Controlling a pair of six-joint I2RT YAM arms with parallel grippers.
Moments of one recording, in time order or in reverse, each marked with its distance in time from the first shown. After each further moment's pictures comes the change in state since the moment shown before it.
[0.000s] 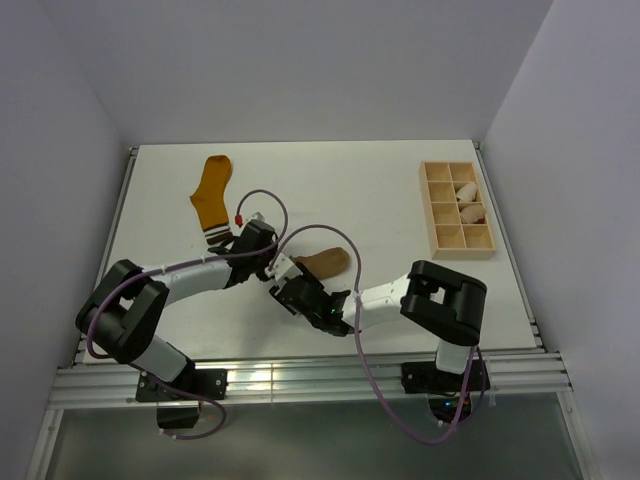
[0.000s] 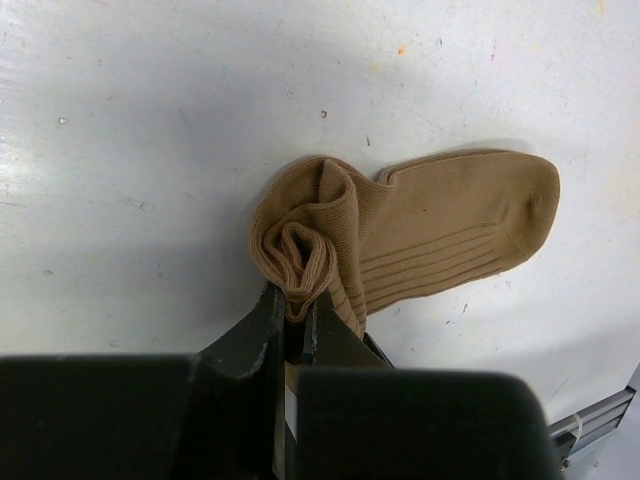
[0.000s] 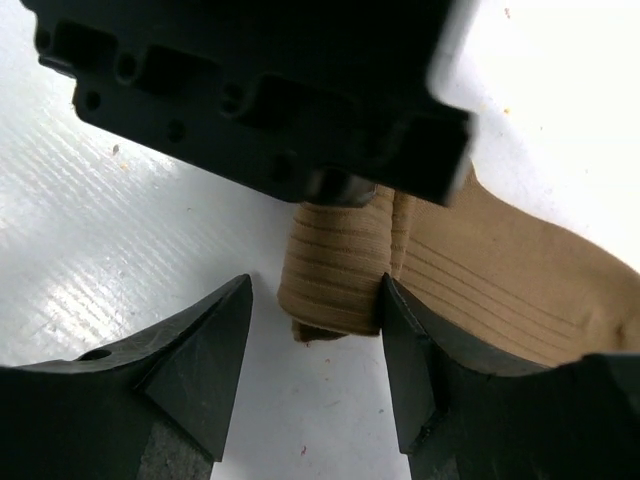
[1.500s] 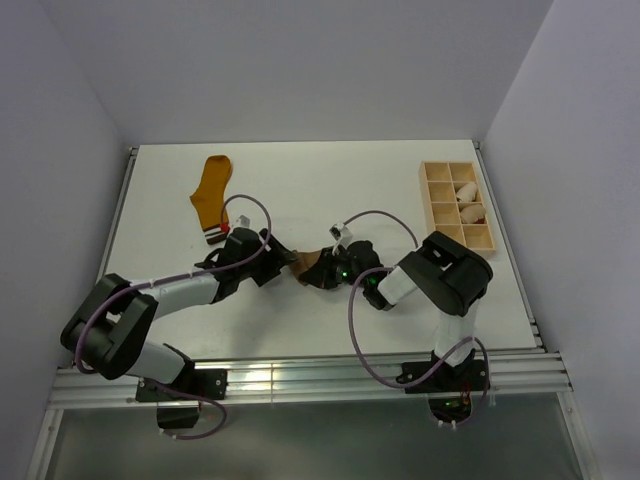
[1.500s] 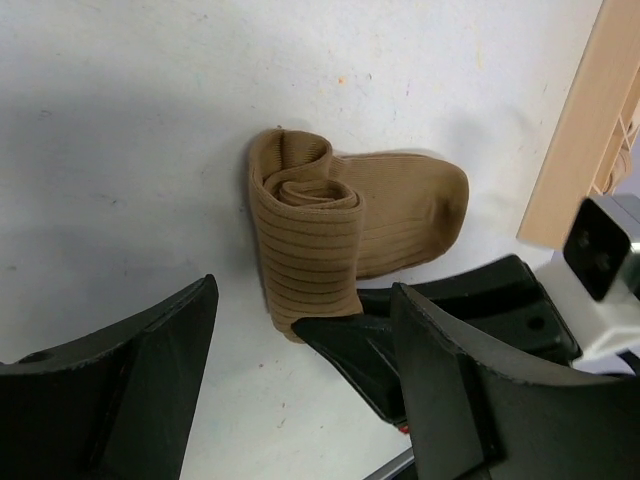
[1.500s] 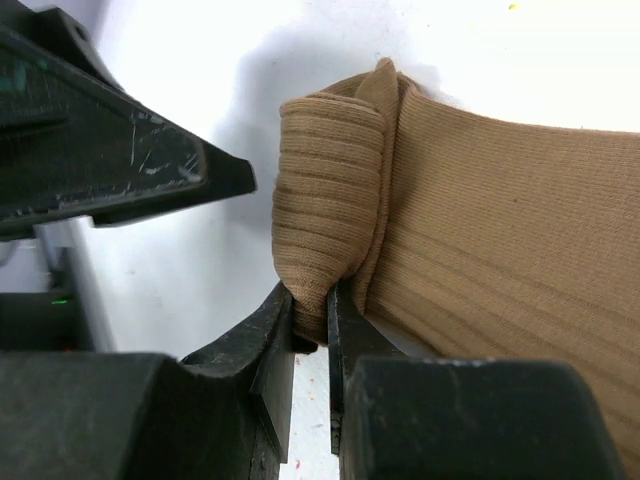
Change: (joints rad) left arm 0.043 -0.111 -0.170 0.249 0.046 -0.150; right arm -0.475 0.066 -0.261 0.563 -0.822 0.601
